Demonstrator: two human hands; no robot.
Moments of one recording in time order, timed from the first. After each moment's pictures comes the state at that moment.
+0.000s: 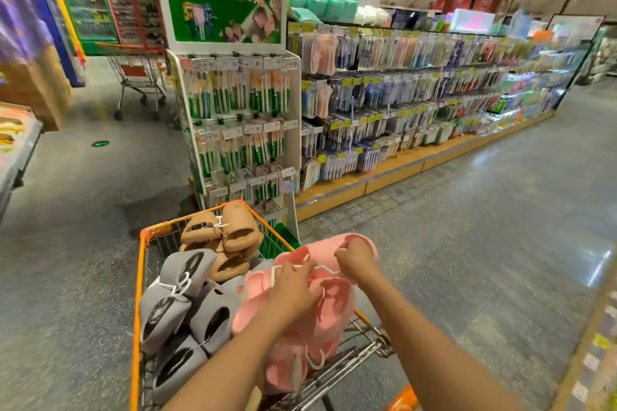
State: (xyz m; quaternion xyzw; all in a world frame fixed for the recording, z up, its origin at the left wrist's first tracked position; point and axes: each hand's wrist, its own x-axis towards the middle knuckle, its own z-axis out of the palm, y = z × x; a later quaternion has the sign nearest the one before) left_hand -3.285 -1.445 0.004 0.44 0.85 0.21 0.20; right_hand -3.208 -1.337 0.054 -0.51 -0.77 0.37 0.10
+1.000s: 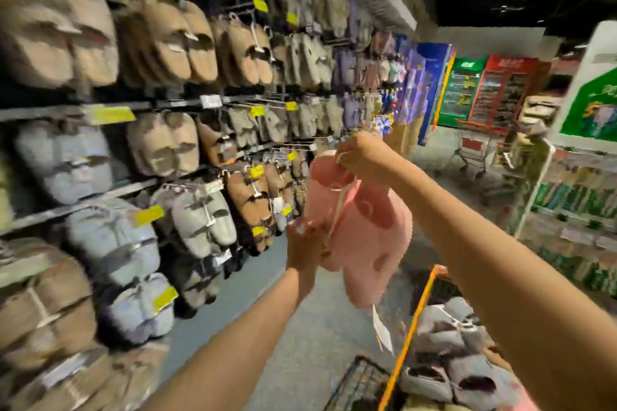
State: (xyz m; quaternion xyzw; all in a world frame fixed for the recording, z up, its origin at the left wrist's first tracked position) left_hand -3.296 -1.841 0.136 -0.14 0.55 0.81 -0.15; right_hand -3.340 -1.754 0.303 0.22 -0.93 0.28 0.04
